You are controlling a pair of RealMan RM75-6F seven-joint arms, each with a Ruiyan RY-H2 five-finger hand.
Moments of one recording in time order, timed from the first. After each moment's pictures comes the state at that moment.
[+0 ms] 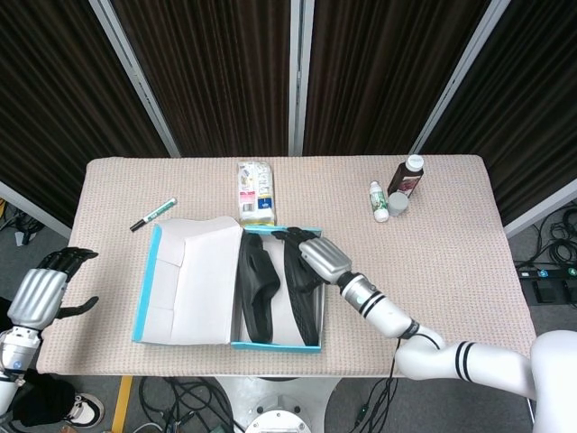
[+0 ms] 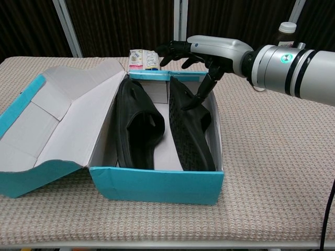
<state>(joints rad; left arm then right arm) -0.24 -1.18 -0.01 -1.37 1.55 1.38 -0.23 0.89 -1.54 0.22 -1.49 -1.22 0.77 0.16</state>
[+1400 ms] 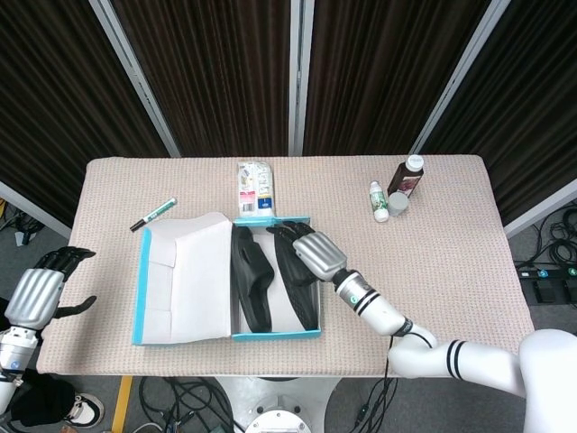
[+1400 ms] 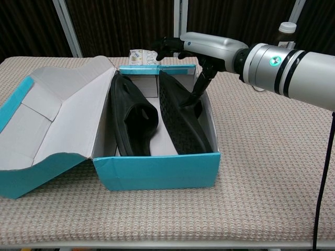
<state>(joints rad) -0.23 -1.18 -0.02 -1.36 1.55 1.39 -0.25 0.90 -1.58 0.23 -1.46 -1.25 0.83 0.03</state>
